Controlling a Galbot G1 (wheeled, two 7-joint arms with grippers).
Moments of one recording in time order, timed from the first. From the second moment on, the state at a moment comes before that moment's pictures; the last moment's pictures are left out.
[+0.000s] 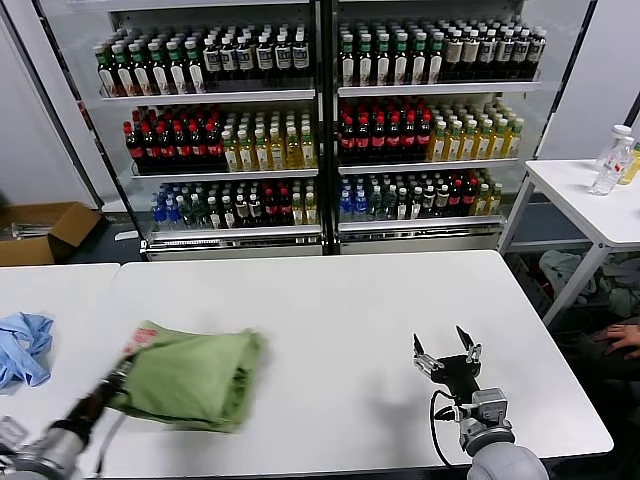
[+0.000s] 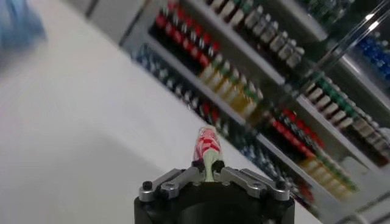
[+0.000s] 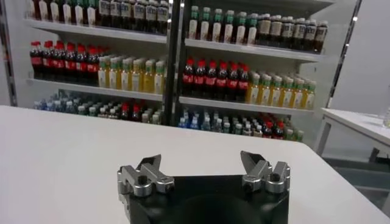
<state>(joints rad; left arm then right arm) 1.54 -1.27 -1.05 -2.07 -1.14 0.56 -0.03 -1.40 1.11 0.38 2.07 0.30 -0.30 0.24</state>
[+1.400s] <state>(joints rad) 1.25 -1.58 -0.11 -1.92 -0.26 0.39 -0.08 -1.50 1.10 0.48 2.21 0.29 -0.30 0.22</state>
